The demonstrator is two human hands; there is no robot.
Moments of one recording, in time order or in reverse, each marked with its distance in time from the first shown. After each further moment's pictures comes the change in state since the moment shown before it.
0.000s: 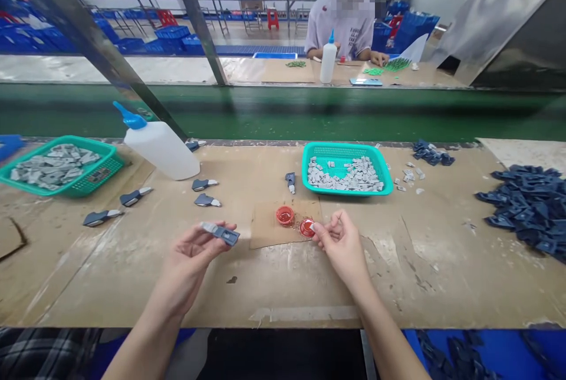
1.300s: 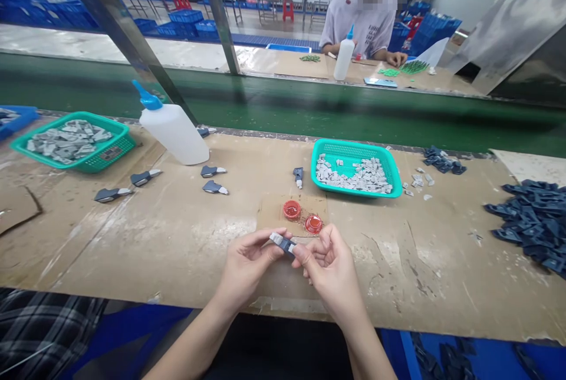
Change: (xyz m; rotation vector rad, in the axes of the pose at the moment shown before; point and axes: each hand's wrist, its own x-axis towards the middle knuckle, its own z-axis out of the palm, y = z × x) left_hand -0.025 -0.028 0.067 -0.169 -0.185 0.022; right_hand -0.048 -0.026 0.028 0.046 -0.168 0.076
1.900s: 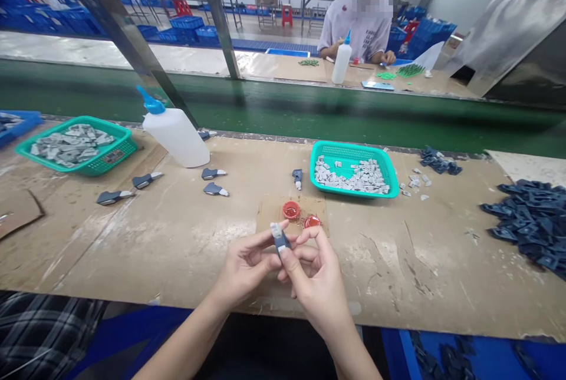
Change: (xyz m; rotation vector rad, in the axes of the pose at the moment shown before) left_hand -0.004 0.011 -0.005 0.005 -0.280 0.031; right_hand -0.012 -0.005 0.020 0.093 -0.068 -0.003
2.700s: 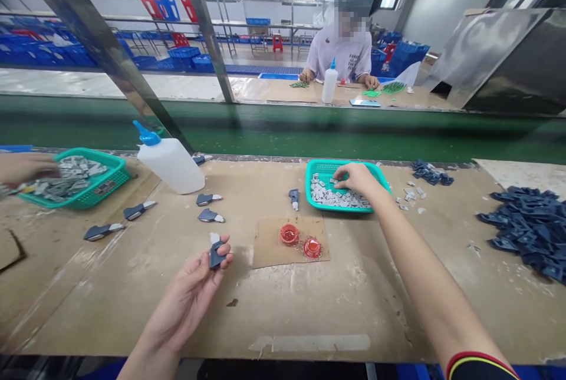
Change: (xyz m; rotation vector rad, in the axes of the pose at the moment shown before) left_hand -0.008 0.029 -0.067 -0.472 0.578 -0.226; right_hand 0.228 -0.055 -0.158 -1.321 -0.034 -0.281
